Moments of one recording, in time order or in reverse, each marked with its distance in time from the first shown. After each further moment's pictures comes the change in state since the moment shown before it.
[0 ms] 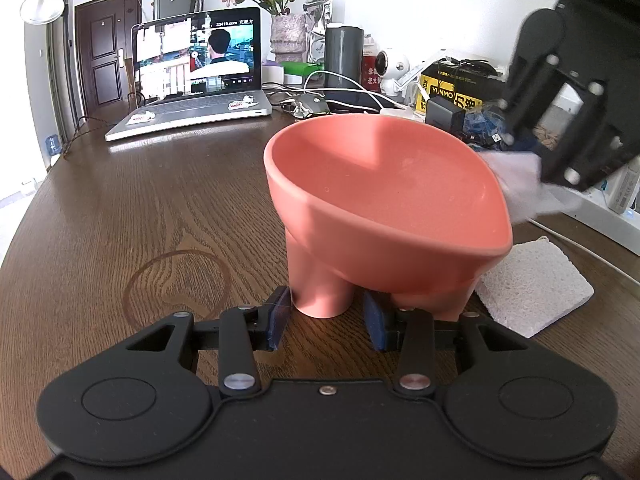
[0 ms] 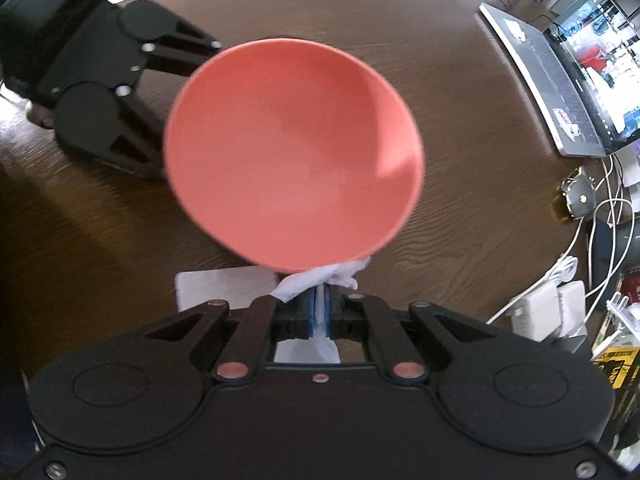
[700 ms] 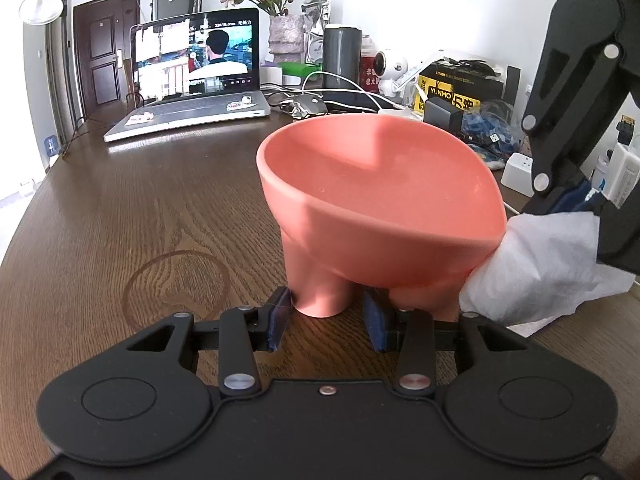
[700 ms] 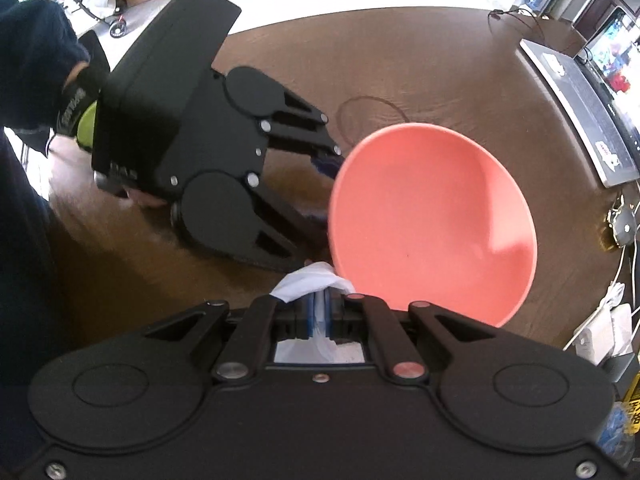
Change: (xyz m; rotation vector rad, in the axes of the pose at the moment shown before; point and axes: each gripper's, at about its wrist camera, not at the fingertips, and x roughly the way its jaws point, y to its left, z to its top) left arm 0.000 -0.002 -0.001 0.002 -0.002 -0.005; right arm -0.010 0.060 0.041 0.040 -0.082 0.080
